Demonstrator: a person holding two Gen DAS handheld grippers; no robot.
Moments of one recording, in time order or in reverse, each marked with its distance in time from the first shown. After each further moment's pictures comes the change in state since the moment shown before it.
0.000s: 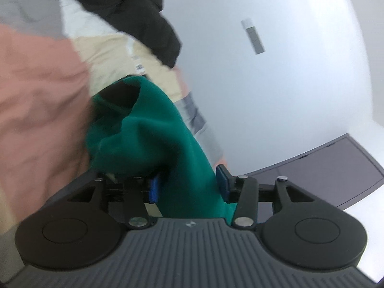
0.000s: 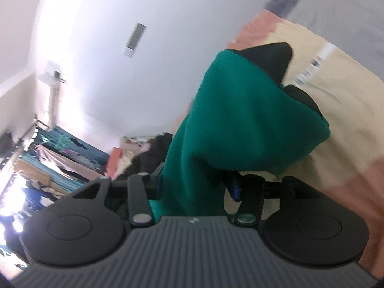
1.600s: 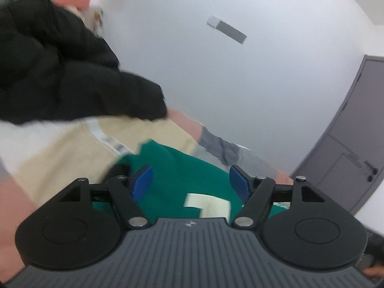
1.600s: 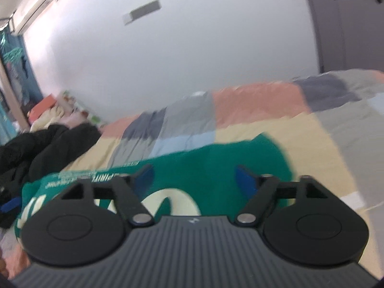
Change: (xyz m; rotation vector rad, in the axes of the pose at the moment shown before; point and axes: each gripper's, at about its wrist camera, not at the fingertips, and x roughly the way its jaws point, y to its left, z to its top) left arm 0.134 -0.042 0.048 0.589 -0.150 0.229; right arm 0.138 0.019 0.067 -0.608 -0.087 -0.346
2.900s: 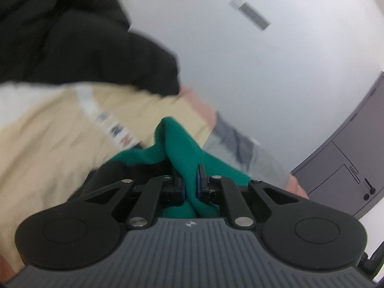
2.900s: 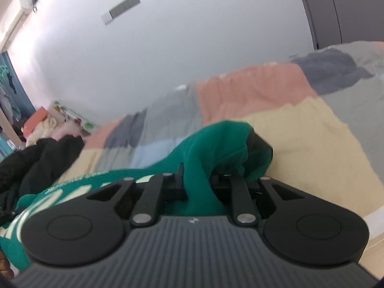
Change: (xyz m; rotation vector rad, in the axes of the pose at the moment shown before) left arm 0.112 0.044 0.002 -0.192 0.149 -0.033; right arm 0.087 -0.033 0.008 0.101 0.083 0.012
